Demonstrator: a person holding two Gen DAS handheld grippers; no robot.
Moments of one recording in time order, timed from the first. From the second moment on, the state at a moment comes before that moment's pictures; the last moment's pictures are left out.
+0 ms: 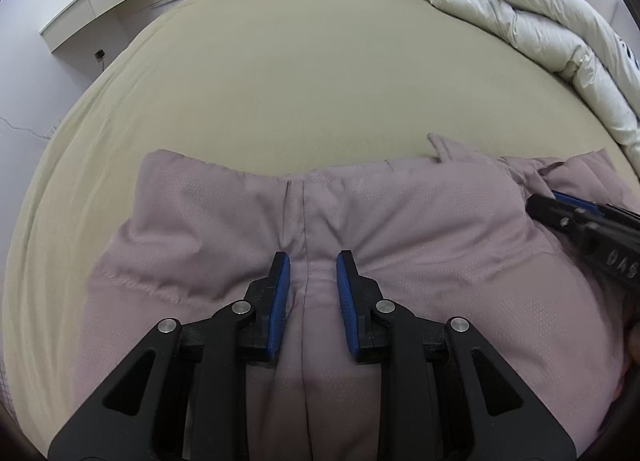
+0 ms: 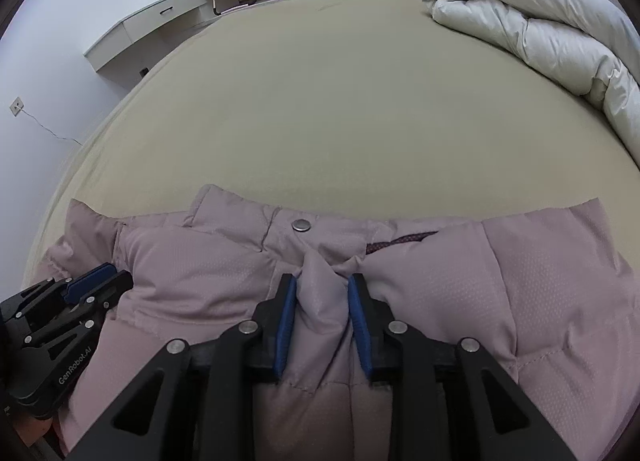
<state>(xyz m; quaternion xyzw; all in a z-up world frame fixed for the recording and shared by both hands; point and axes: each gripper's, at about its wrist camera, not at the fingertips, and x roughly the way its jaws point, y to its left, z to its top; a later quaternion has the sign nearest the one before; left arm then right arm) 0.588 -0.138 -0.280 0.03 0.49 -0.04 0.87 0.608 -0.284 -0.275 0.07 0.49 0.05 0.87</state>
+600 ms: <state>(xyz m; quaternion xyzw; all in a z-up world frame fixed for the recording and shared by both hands) 0.589 -0.127 -0.309 0.05 0.49 -0.02 0.87 0.537 -0.366 -0.280 0.06 0.50 -0.03 0.86</state>
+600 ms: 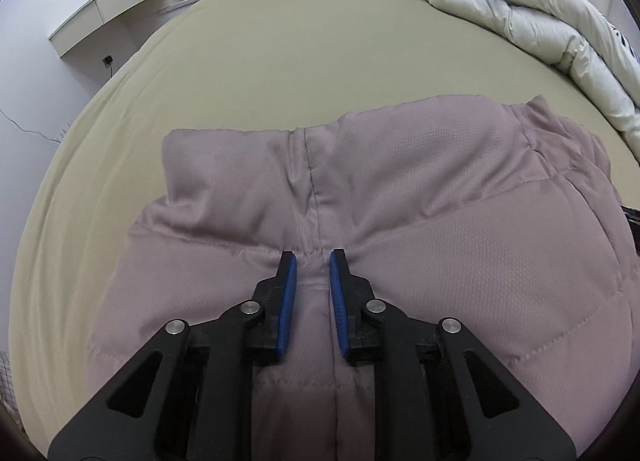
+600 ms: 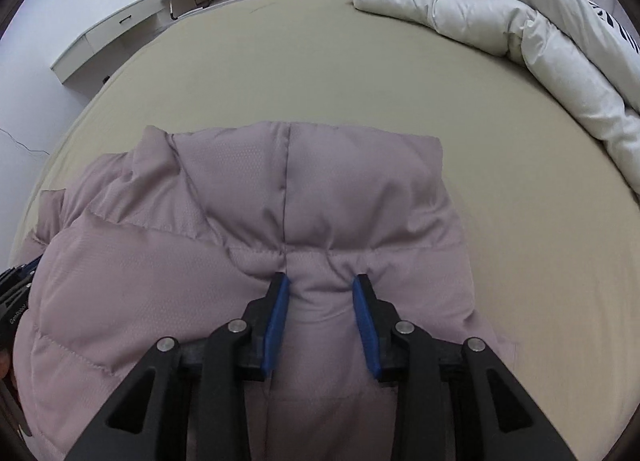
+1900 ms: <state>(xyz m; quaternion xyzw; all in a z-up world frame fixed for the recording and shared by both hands) 0.435 -0.067 -0.301 0.01 0.44 -0.05 0.89 0.366 -0.342 -0.241 0.03 0.44 0.02 0.90</state>
